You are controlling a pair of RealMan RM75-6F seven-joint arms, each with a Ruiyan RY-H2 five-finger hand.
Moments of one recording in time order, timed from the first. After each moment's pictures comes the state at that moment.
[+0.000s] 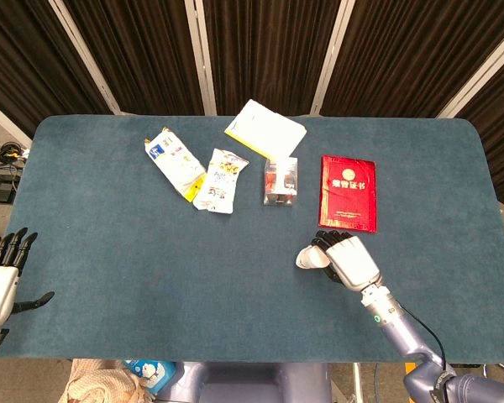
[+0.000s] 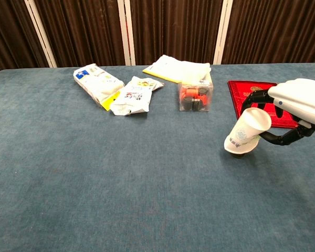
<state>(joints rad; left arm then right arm) -0.11 -1.14 -0.04 -1.62 1.44 1.43 0.16 0.49 -1.50 0.10 -1.40 -1.55 1.15 -0.25</state>
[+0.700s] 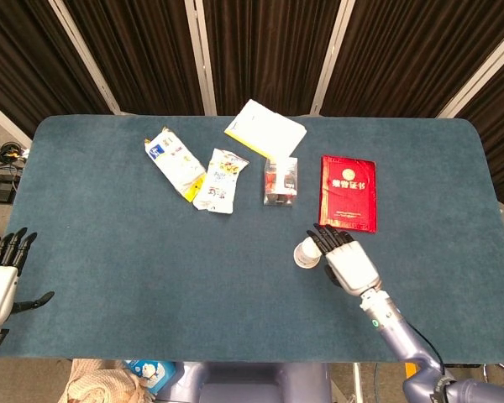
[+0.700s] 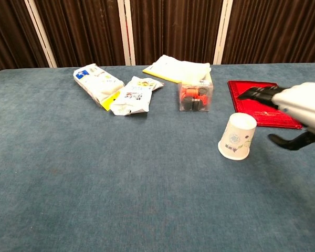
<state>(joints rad) -0.11 -1.14 -0.04 -1.62 1.44 1.43 0.15 0.47 -1.43 0.08 -1.52 -1.47 1.13 -0.43</state>
